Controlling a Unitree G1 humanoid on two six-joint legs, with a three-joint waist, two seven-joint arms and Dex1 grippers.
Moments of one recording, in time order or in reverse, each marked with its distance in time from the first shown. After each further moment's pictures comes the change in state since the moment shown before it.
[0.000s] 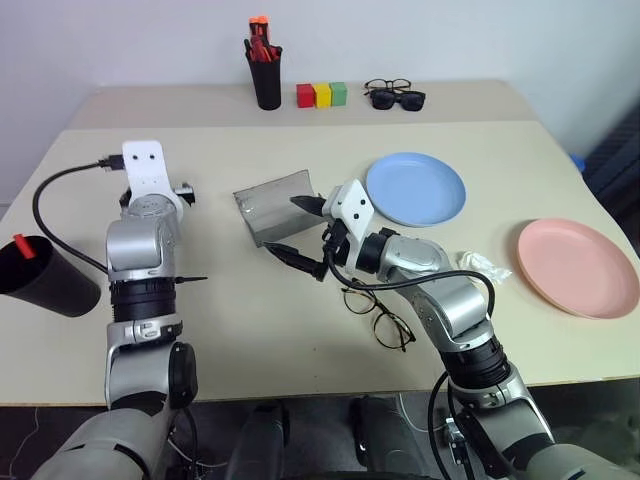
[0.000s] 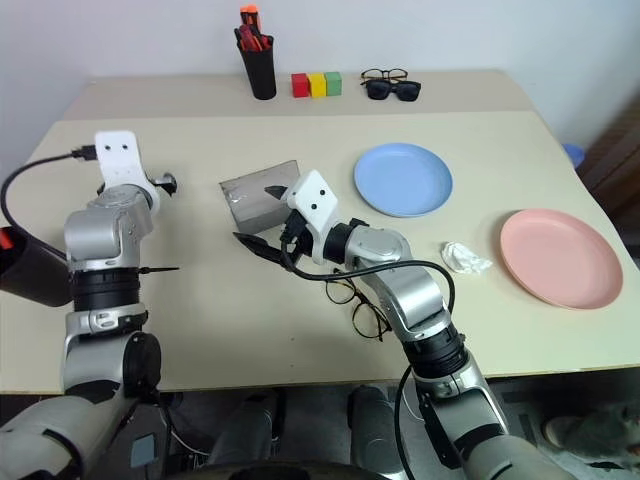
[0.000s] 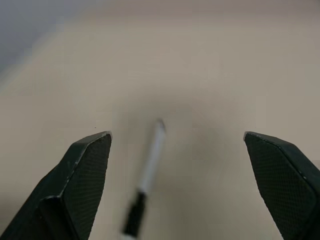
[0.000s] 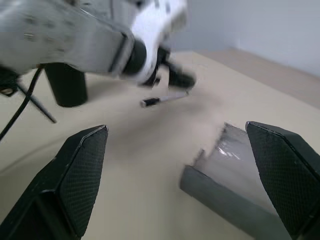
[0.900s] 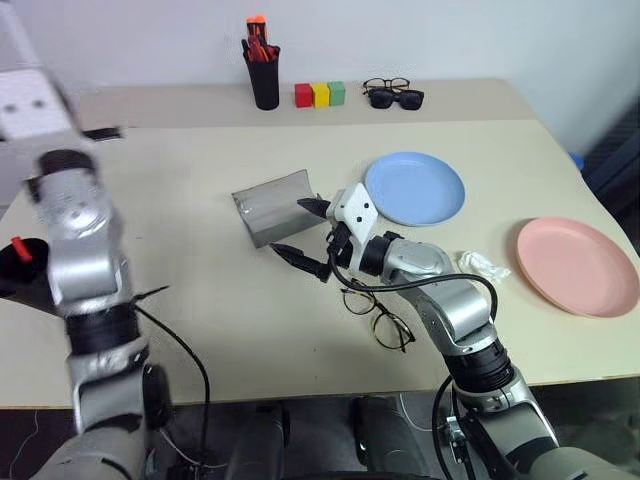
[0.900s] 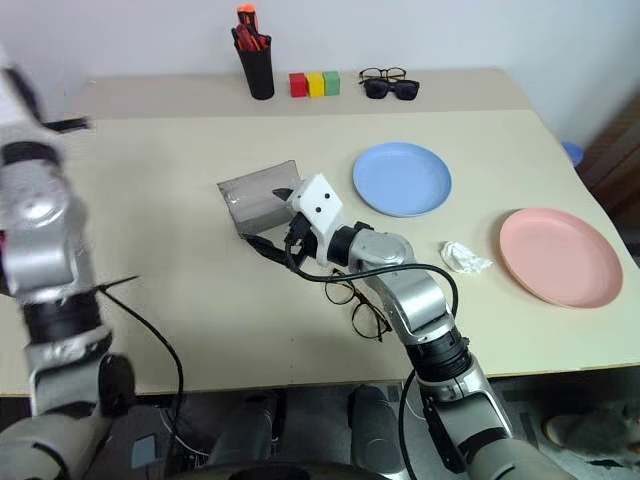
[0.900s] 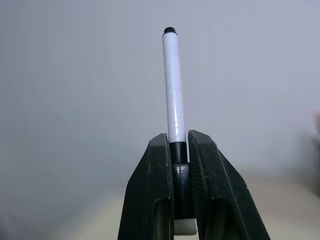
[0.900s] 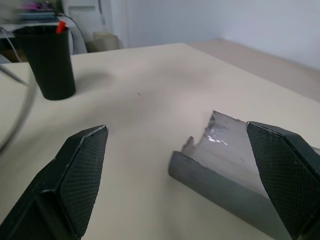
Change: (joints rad) left arm 0.318 0.097 0.132 -0.564 0.081 -0.666 0.062; right arm 0.014 -0.009 0.002 -0.002 -0.004 -0.004 -0.011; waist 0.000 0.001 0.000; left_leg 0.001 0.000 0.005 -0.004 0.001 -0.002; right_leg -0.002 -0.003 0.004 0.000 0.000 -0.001
